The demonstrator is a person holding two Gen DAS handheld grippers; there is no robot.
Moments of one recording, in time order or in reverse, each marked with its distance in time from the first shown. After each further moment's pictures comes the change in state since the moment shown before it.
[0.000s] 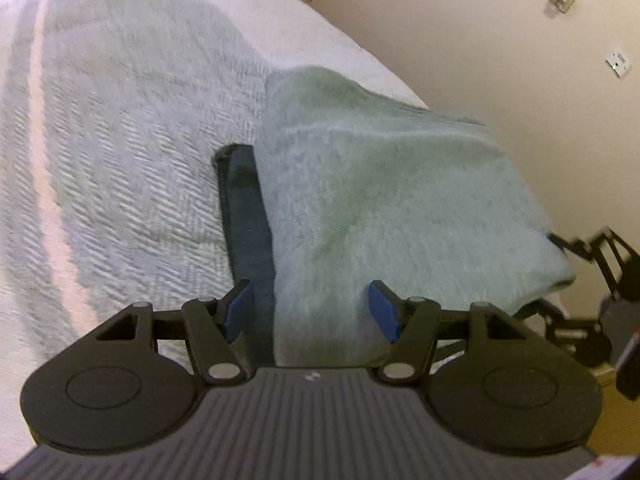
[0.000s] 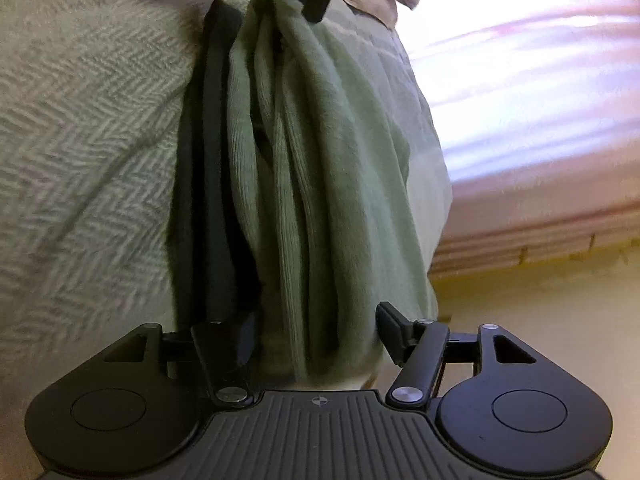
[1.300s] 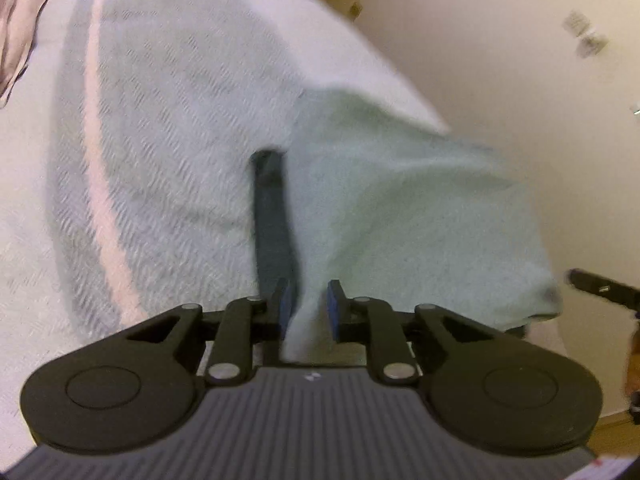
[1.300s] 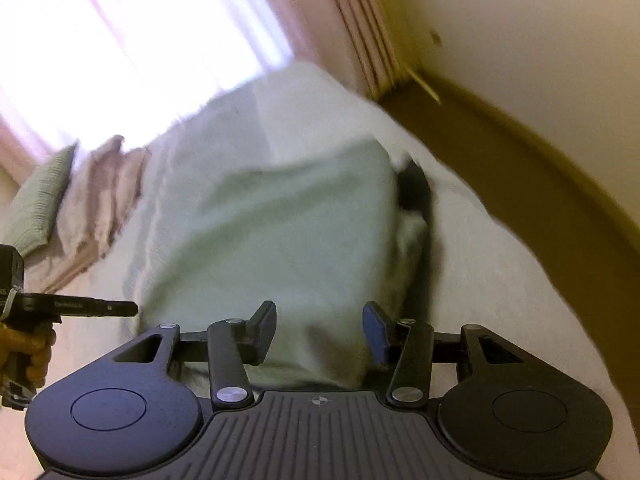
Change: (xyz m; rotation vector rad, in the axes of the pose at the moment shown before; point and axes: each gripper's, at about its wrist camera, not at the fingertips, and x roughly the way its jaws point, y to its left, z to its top) left arm -0.046 -0.007 -0.015 -0.121 -0.083 0.057; right arm 0.001 -0.134 -0.075 1.617 0.003 0.402
